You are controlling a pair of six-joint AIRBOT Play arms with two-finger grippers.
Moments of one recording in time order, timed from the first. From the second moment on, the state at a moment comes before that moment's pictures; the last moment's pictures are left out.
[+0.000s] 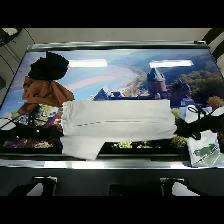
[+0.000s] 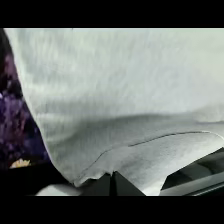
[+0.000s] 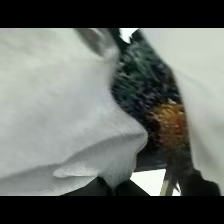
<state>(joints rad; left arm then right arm) 0.20 -0.96 0.70 0.95 -1.27 -1.34 -0.47 -1.33 0.97 -1.20 1.32 1.48</state>
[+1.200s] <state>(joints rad) 0.21 -1.56 1.21 0.78 -1.11 -1.42 -0.25 -1.74 1.51 -1.23 1.23 1.58</state>
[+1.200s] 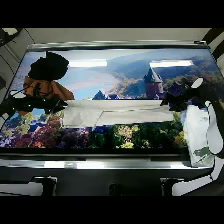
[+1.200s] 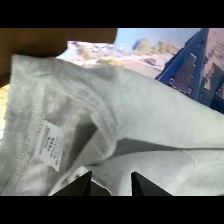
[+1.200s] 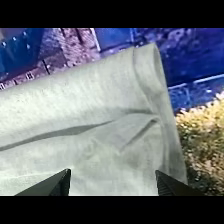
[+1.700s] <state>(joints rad) 0.20 -1.40 1.34 0.74 -1.26 -1.39 -0.40 -1.81 1.51 -1.09 1.33 1.56</state>
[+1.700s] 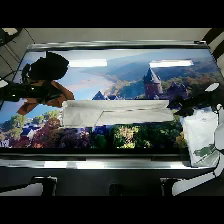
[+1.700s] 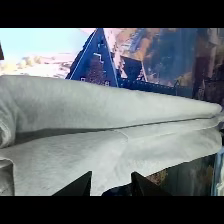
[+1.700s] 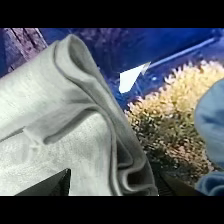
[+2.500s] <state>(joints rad) -0.35 -1.42 1.33 0.74 -0.94 -1.43 -0.34 -1.53 1.51 -0.91 1.38 1.53</state>
